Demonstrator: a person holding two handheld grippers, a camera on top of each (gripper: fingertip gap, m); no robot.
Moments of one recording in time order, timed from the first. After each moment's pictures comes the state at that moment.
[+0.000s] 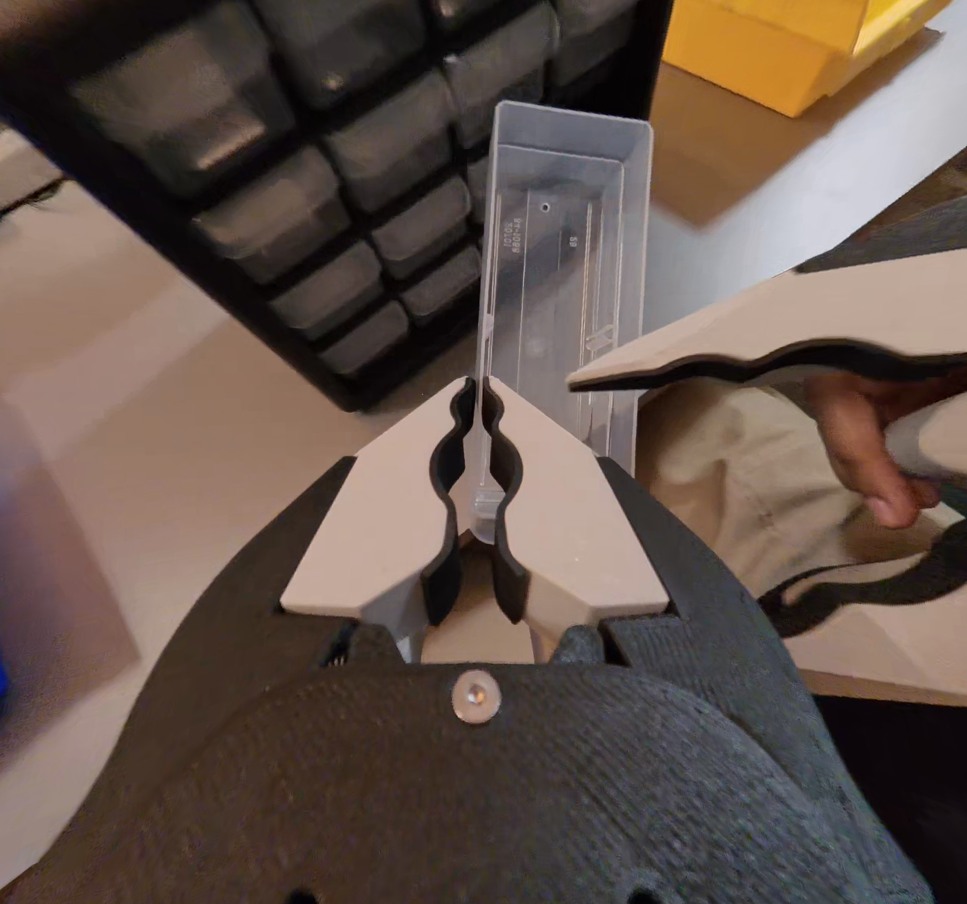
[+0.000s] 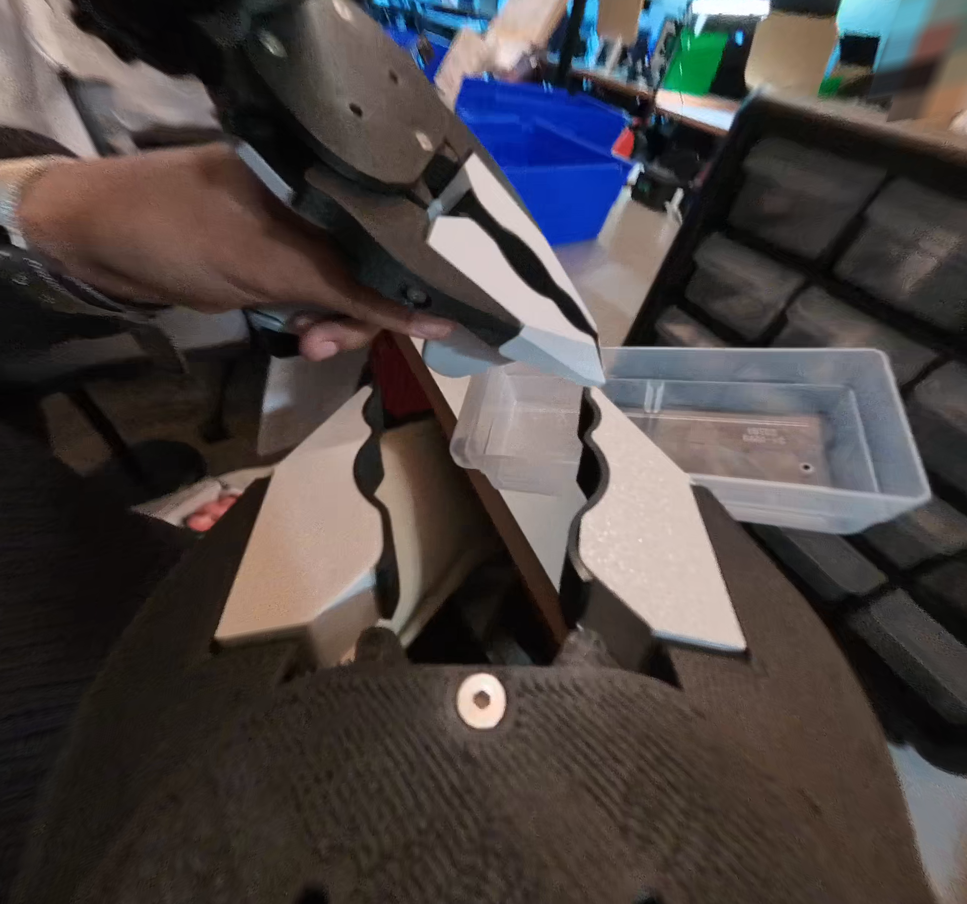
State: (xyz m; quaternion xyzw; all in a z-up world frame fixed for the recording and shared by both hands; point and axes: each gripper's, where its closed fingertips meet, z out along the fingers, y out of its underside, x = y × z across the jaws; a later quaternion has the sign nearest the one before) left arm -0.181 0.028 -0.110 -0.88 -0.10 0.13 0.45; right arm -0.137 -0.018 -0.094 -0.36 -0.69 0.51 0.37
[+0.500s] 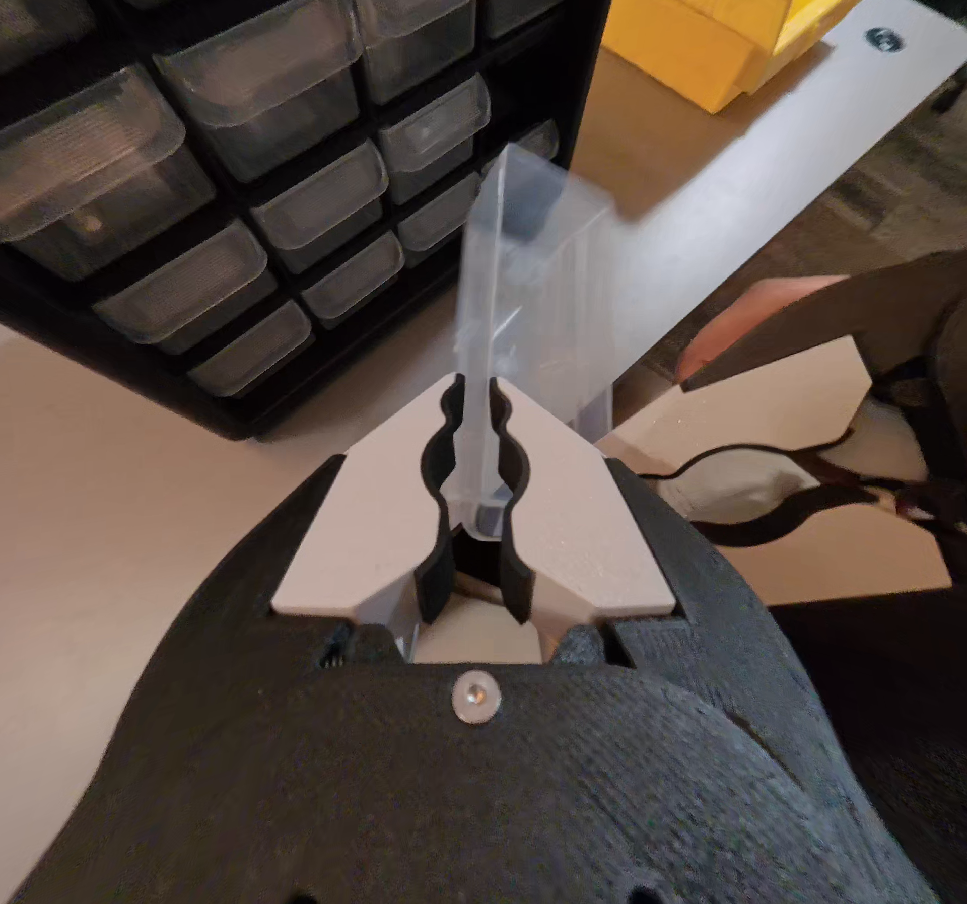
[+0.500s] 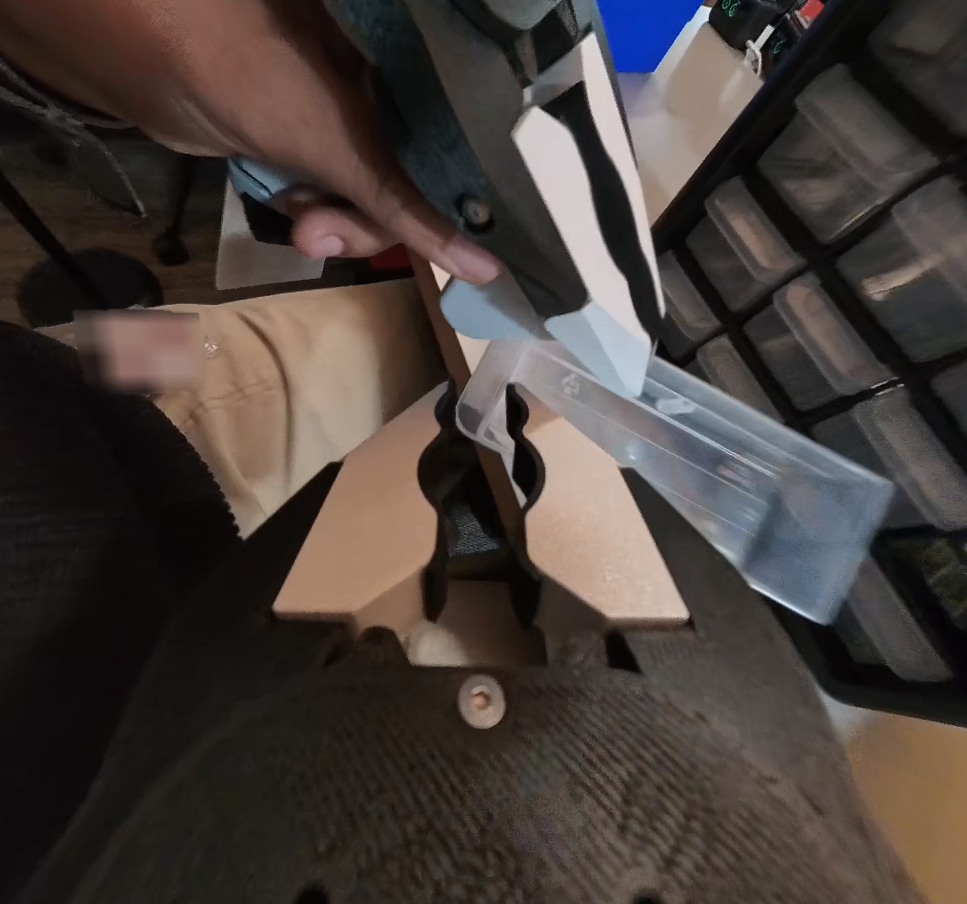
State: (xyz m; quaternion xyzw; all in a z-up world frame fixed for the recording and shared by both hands) left arm -0.168 0.059 -0.140 -0.89 -0.09 0.03 0.44; right arm -0.140 0.005 -0.154 -0.35 -0.79 0.37 0.34
